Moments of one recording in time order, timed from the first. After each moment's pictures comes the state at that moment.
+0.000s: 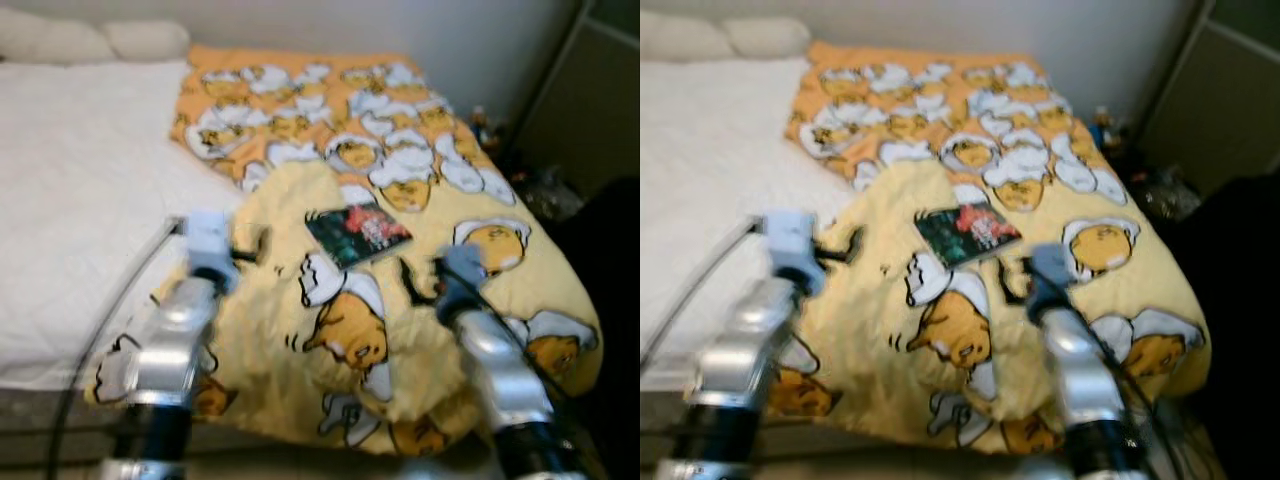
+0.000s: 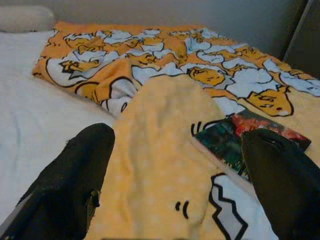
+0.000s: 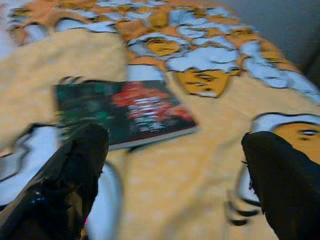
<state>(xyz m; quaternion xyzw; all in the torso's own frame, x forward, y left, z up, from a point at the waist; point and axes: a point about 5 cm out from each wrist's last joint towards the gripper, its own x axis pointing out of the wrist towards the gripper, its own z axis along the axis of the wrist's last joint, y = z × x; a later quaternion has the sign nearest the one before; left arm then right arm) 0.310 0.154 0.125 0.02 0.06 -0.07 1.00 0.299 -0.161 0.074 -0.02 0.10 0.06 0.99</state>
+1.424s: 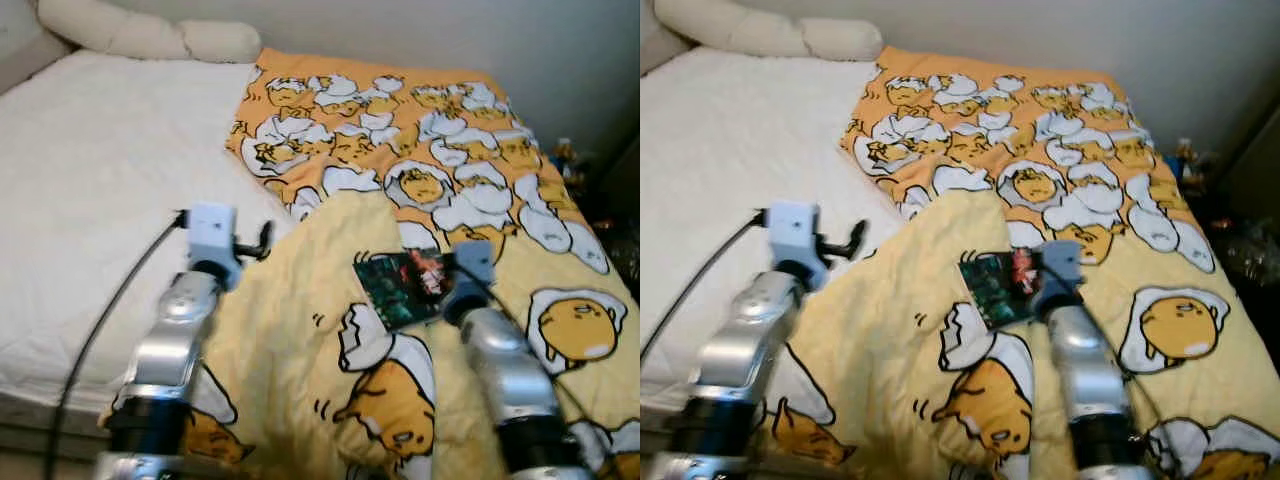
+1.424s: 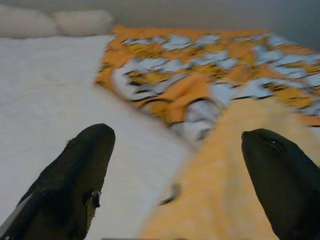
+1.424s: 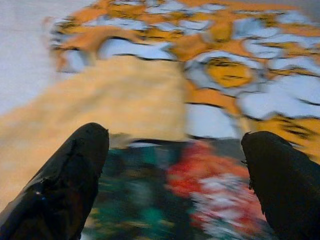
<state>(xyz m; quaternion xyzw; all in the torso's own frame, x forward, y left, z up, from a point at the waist) 0.313 0.168 0.130 0.04 0.05 -0.06 1.00 0.304 -0.149 0.077 0.01 0.11 0.09 0.99</state>
